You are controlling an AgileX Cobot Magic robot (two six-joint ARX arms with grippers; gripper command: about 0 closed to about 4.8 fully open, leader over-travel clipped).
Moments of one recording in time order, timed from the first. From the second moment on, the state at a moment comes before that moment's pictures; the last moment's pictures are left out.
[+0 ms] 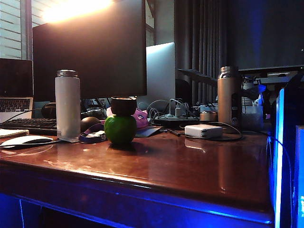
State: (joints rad) left arm -0.13 1.02 1.38 -0.84 0.40 0.28; right arm 0.18 0.18 0.02 -0.03 0.09 -0.12
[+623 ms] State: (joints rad) left arm -0.13 1.02 1.38 -0.84 0.40 0.28; right arm 0.14 0.00 0.01 -0.17 0.09 0.00
